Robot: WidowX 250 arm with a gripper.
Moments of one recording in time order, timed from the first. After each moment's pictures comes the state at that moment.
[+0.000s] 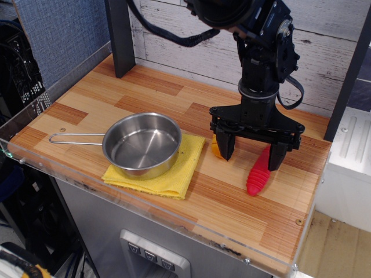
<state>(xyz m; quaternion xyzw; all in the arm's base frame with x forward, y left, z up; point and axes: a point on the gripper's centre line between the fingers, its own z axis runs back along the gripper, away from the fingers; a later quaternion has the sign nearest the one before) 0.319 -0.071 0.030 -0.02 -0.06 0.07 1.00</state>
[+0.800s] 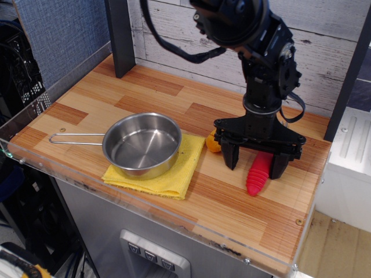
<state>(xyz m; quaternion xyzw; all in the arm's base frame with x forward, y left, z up) 0.325 -0.075 0.006 -0.02 -0.07 0.08 0.99</state>
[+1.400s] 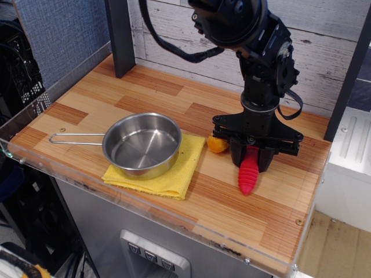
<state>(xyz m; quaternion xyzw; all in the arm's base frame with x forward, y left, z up) 0.322 -0.072 0.006 -0.02 -0.06 0.07 1.00</state>
